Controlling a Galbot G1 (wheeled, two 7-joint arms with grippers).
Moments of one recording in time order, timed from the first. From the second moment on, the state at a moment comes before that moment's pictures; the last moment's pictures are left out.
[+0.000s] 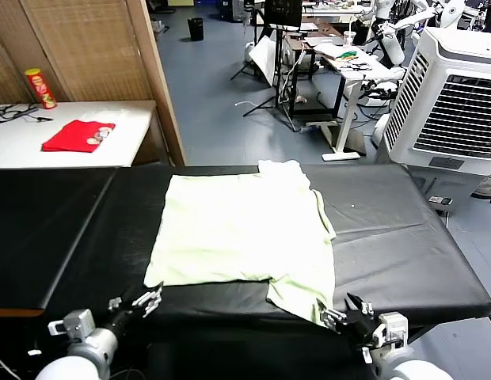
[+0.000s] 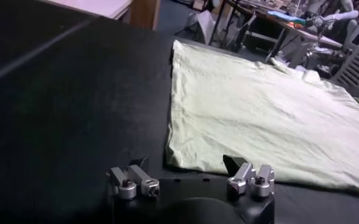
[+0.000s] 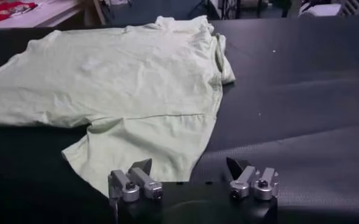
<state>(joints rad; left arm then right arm) 1.63 -1.22 -0.69 -2.14 -0.68 0.53 -0.11 -1.66 1.24 0.56 2.24 0.36 -0.65 0.03</state>
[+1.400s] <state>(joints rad) 1.69 -1.28 -0.69 -2.25 -0.61 0.39 -0.13 -1.58 1.22 0.59 2.16 0.33 -0.34 0.01</state>
